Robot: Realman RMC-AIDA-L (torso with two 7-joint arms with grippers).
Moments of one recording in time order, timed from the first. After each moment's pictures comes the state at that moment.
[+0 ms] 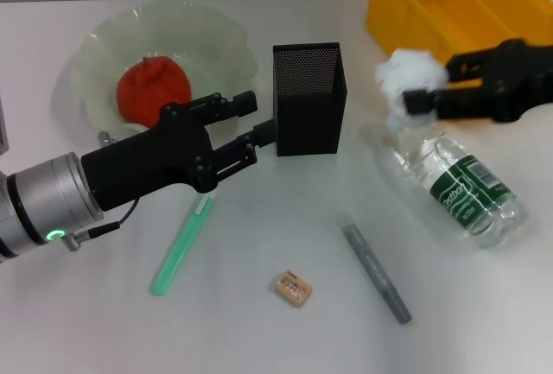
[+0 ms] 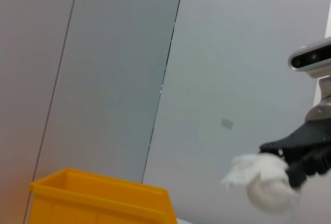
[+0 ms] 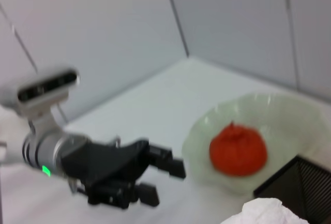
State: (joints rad) left arm -0.46 -2.08 1.06 0.35 1.36 1.55 -1.00; right arm 0.43 2.08 -0.87 -1.40 -1.96 -1.76 2.10
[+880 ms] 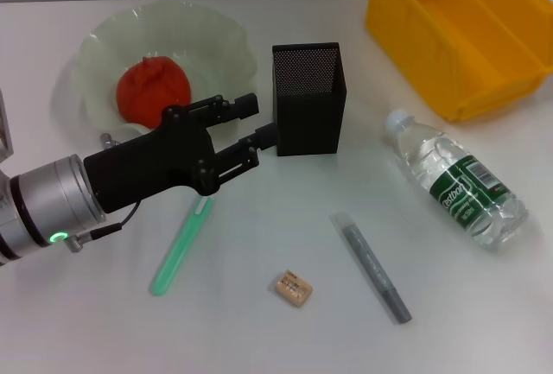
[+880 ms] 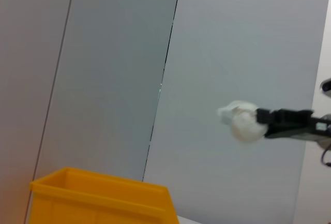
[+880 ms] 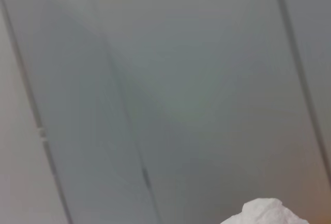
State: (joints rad) left arm -0.46 -2.08 1.06 0.33 1.36 1.55 -0.97; right arm 0.31 2.07 -0.41 -1.09 -1.70 -1.71 1.73
